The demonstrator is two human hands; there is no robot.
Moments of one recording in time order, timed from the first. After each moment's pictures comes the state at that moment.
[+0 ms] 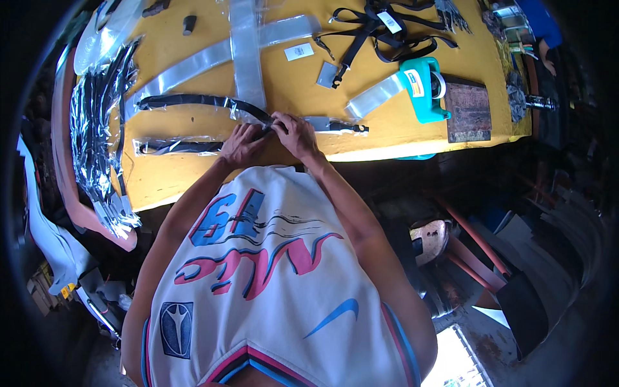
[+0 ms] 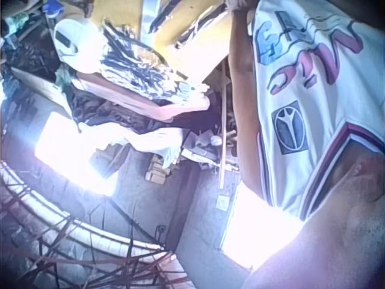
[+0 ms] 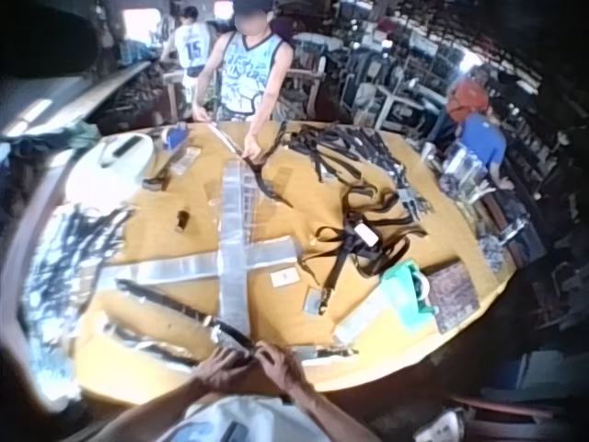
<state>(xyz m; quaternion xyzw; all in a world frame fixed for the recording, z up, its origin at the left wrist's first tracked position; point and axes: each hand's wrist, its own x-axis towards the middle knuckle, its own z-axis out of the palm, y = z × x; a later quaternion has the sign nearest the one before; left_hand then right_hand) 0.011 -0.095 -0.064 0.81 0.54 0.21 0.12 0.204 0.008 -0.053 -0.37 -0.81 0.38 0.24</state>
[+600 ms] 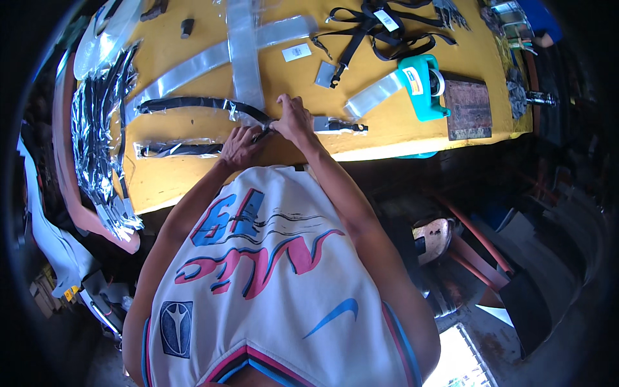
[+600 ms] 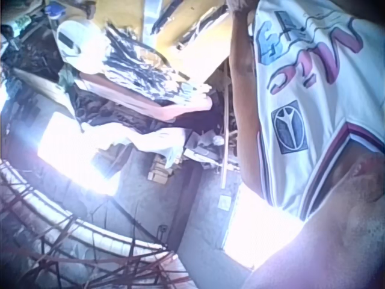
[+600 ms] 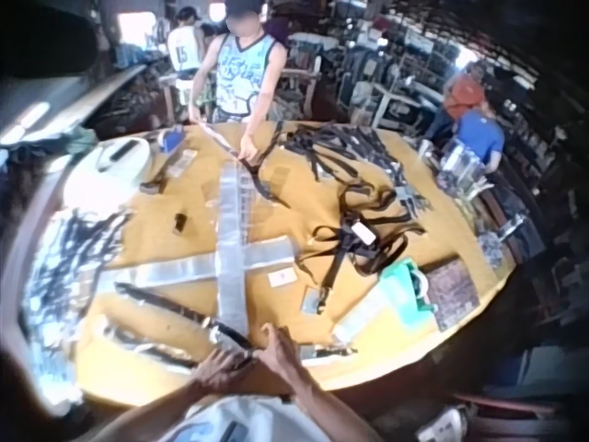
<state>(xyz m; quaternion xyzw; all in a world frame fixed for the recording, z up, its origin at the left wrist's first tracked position) 0.013 -0.098 -0.055 0.81 0.54 0.19 0.08 0.182 0.041 -0.032 -0.50 -0.78 0.38 0.03</state>
